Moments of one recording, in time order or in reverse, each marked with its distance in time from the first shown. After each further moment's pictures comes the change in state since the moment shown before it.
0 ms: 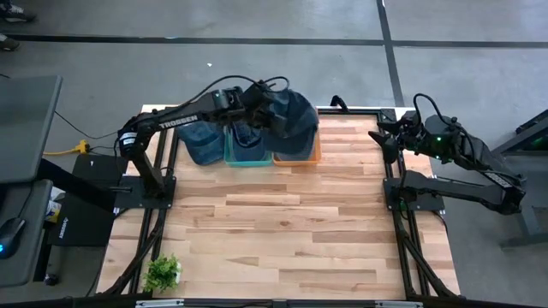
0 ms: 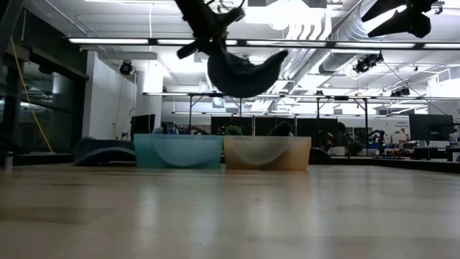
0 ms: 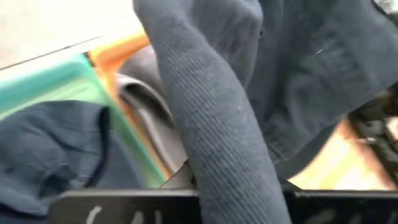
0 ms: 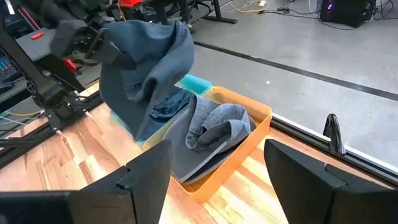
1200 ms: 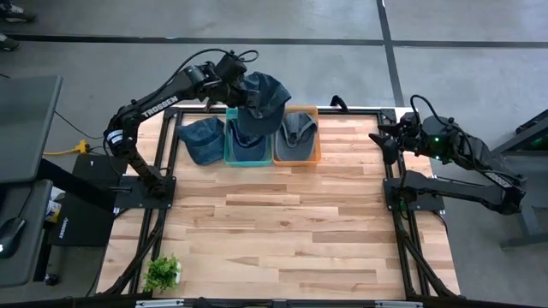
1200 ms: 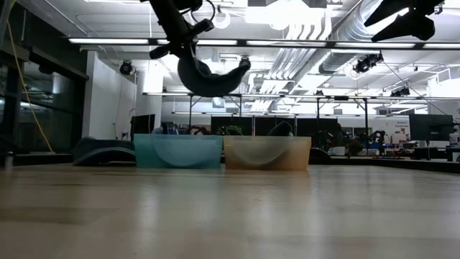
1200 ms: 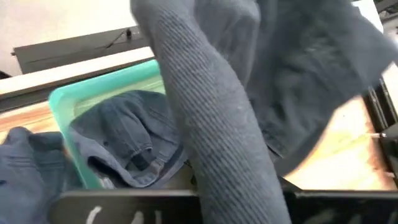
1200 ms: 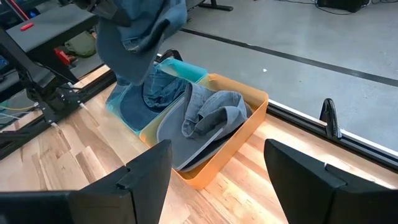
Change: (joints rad) left arm 0.254 -0.092 -0.005 -0.181 0.120 0.026; right arm 0.000 0.001 0.000 -0.054 0.002 0.031
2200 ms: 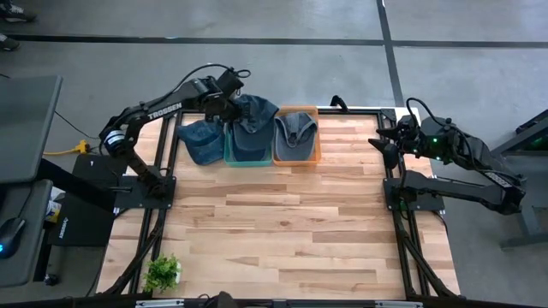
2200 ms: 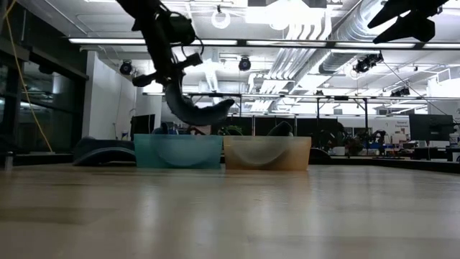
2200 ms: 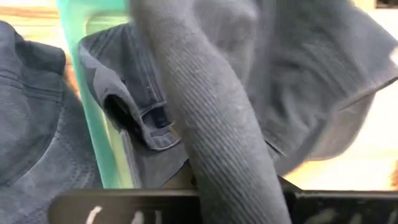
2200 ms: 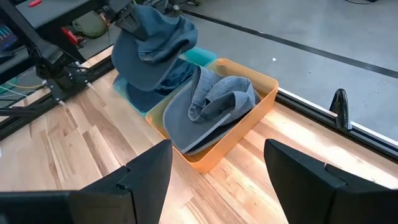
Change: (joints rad) left arm 0.081 -0.032 -0.313 0.112 0.097 -0.185; right arm 0.000 0.000 0.000 -0.042 -0.062 -0.034
